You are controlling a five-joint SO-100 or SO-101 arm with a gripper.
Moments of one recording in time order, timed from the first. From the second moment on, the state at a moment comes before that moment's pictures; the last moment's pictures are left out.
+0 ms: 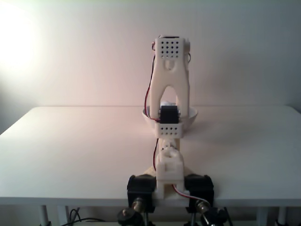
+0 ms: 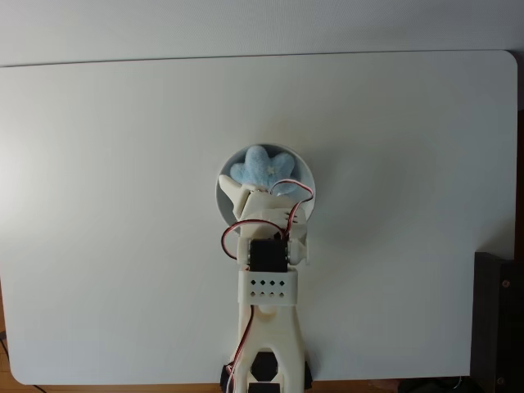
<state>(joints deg) 1.3 87.5 91.8 64.6 73.3</state>
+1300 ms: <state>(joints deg) 1.1 150.6 101.9 64.6 92.5</state>
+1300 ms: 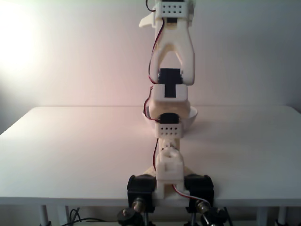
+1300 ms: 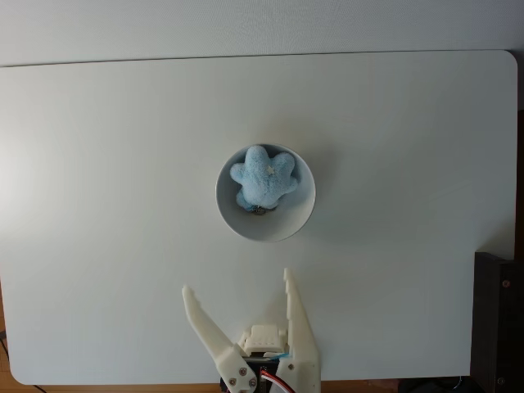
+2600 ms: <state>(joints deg) 1.1 178.0 167.0 65.3 92.8</state>
